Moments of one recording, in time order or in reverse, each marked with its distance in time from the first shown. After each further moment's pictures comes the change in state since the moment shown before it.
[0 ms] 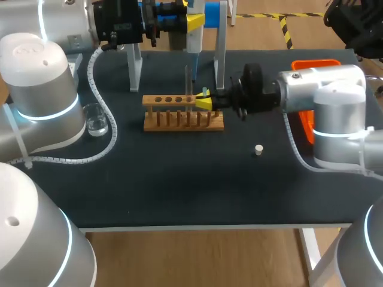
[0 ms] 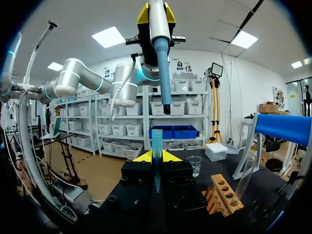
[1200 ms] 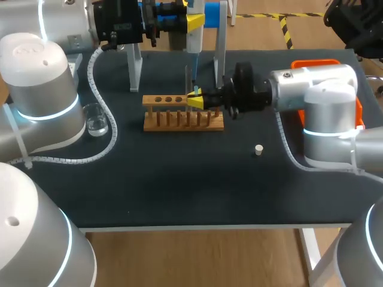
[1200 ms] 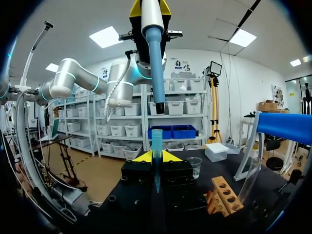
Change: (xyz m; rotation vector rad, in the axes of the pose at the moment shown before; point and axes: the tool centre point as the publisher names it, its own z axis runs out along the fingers) left arm 0.000 0.000 0.000 0.000 0.000 0.000; right arm -0.007 0.000 0.018 -0.002 -0.009 0.015
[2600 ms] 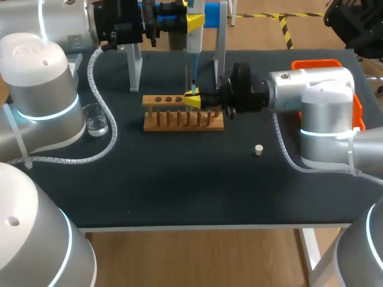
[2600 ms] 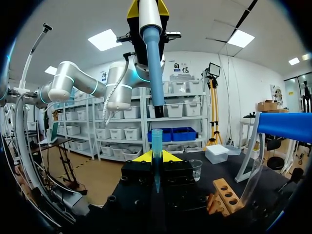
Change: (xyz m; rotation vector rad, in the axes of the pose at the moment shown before) left arm 0.000 0.000 0.000 0.000 0.000 0.000; right arm -0.001 0.004 0.005 -0.025 -0.009 0.014
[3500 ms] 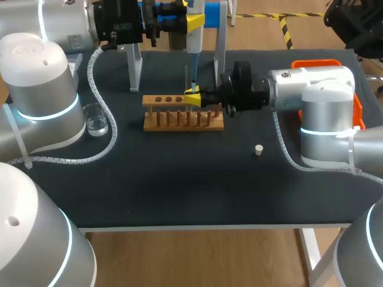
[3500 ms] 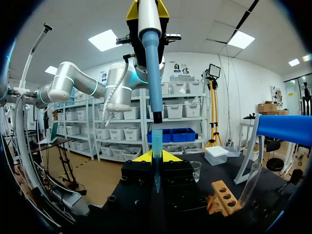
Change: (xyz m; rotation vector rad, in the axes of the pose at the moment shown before) left arm 0.000 0.000 0.000 0.000 0.000 0.000; right arm -0.001 0.005 0.000 -0.005 -0.001 -0.007
